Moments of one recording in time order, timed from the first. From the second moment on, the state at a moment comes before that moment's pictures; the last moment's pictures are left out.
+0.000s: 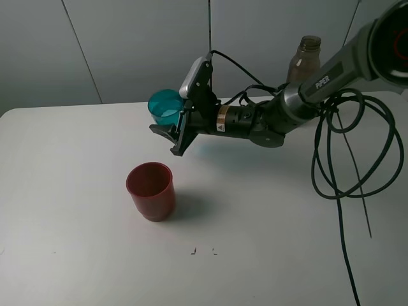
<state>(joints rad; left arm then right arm) -0.11 0.00 -0.51 0.09 1.08 0.01 0.52 2.32 -1.23 -0.78 -0.91 0.11</state>
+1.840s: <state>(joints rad) -0.11 0.00 -0.51 0.09 1.08 0.01 0.55 2.22 -1.13 -0.85 -0.91 -0.06</state>
